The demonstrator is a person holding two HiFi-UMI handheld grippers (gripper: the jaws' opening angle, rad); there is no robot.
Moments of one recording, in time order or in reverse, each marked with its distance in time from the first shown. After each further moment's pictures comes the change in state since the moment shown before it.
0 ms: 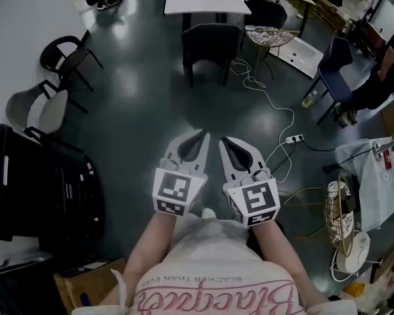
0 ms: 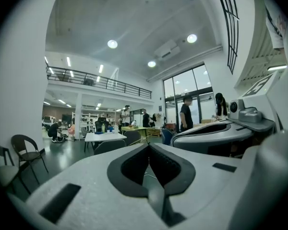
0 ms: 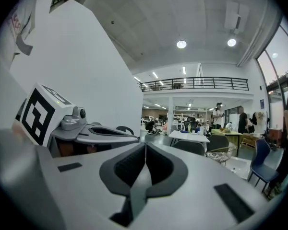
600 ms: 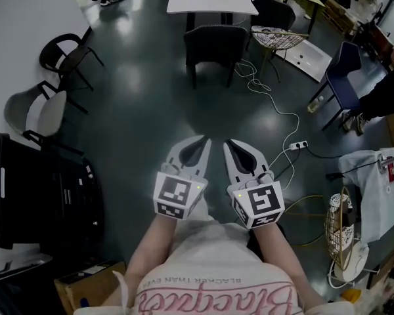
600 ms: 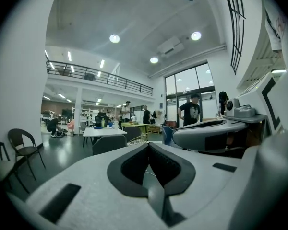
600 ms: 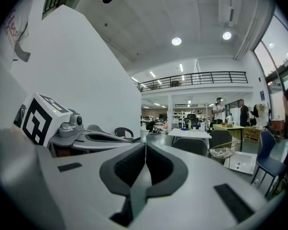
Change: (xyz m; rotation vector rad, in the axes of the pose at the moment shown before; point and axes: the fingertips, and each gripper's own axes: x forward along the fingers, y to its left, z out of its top) left arm 0.066 0.038 -0.024 -0.043 0.036 -0.004; right arm 0.062 -0.053 -0.016 0.059 0.002 0.019
